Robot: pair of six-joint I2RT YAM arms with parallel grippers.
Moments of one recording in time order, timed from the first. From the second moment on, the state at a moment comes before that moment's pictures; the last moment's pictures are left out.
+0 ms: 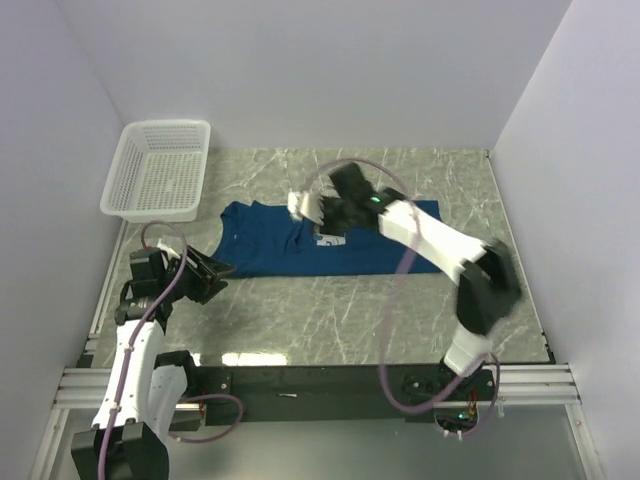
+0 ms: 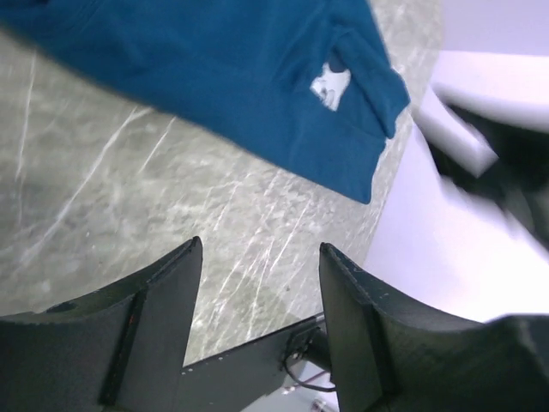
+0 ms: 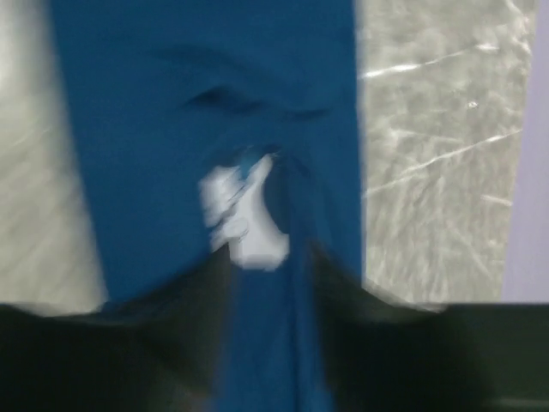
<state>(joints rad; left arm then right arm) 0.18 0.73 0.48 -0.45 0.61 -0.88 0.66 1.89 1.54 -0.48 -0.19 -0.88</state>
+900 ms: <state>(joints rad) -0.13 1.20 0.40 -0.06 0.11 -1.33 0.35 1.46 0.69 -0.26 -0.17 -1.13</state>
